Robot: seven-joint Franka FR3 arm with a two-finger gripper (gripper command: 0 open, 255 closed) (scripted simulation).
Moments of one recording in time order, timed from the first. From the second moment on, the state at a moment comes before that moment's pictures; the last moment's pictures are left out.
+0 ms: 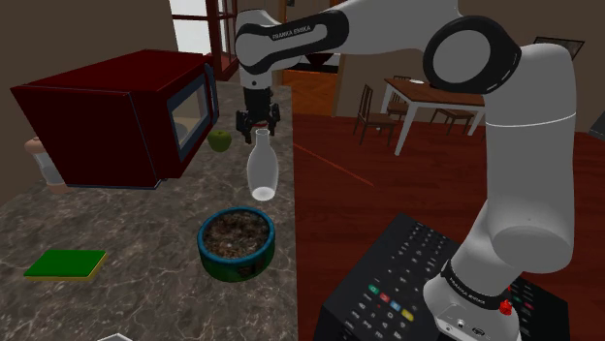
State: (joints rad) arm 0.10 0.45 0.07 -1.44 -0.01 1.80 0.18
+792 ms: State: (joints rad) arm 0.10 0.45 0.07 -1.43 -0.01 1.80 0.18
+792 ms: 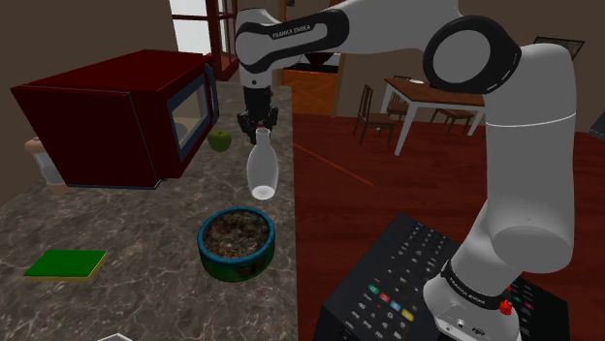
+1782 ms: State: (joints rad) arm 0.10 0.44 0.08 -1.25 -0.01 1.60 0.19
